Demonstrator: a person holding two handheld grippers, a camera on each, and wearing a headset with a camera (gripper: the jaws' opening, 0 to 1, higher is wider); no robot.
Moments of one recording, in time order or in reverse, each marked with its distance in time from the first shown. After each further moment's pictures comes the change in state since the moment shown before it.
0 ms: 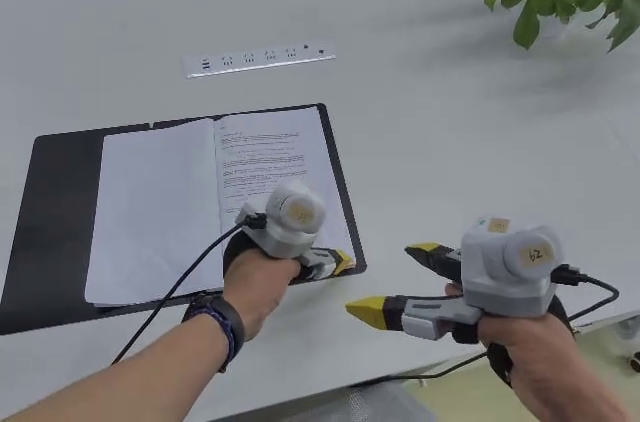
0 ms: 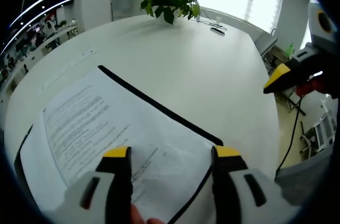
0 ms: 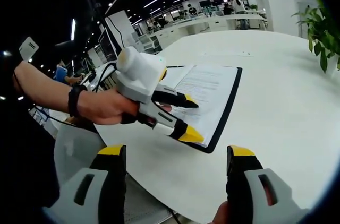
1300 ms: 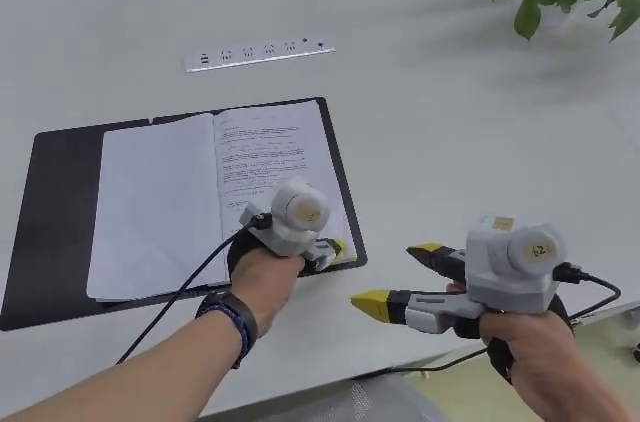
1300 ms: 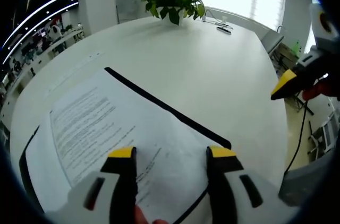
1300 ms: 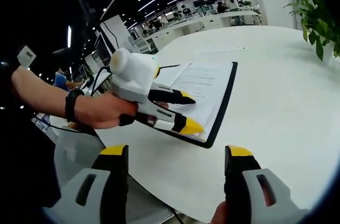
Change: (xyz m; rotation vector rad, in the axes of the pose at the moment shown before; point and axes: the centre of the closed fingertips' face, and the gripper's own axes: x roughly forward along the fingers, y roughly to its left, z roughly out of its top) left arm 0.005 0.009 -0.001 0.011 -0.017 0.078; right arm 0.001 -0.006 -0.011 0.063 -0.016 -0.005
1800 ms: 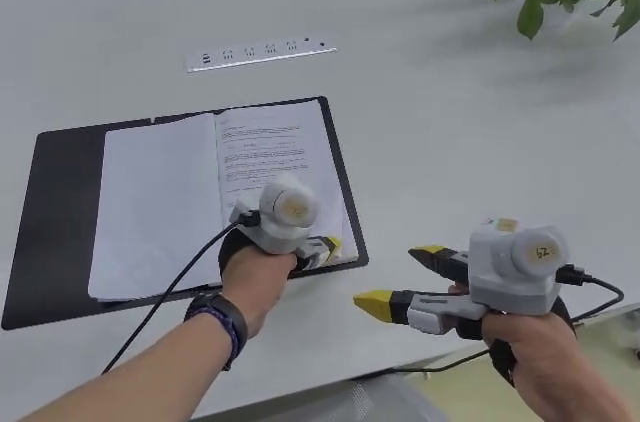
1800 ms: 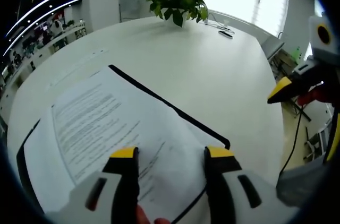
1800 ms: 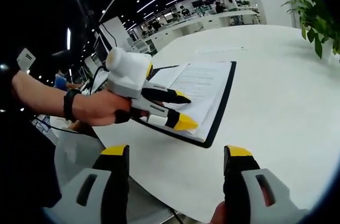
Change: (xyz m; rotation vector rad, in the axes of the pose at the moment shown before) left arm -0.009 0.006 -0.001 -0.041 -0.004 -0.017; right arm 0.000 -0.003 0.000 0.015 -0.008 0.000
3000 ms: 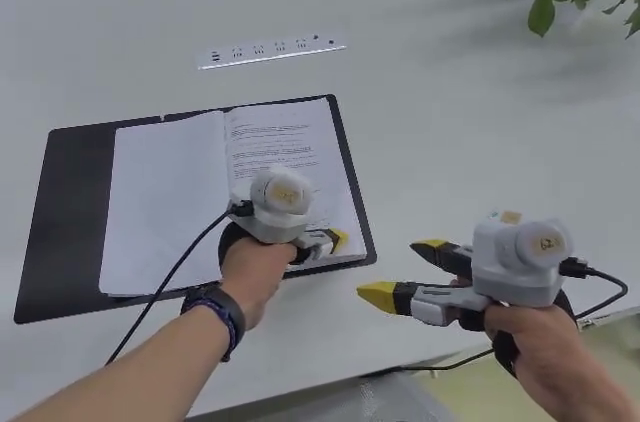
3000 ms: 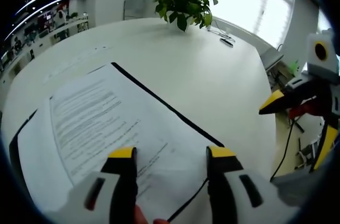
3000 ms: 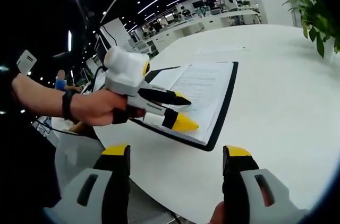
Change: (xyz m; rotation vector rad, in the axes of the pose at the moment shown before) left arm -0.004 -0.007 0.005 -0.067 -0.022 -0.049; right arm 0.007 0.001 0.003 0.008 -0.008 0.016
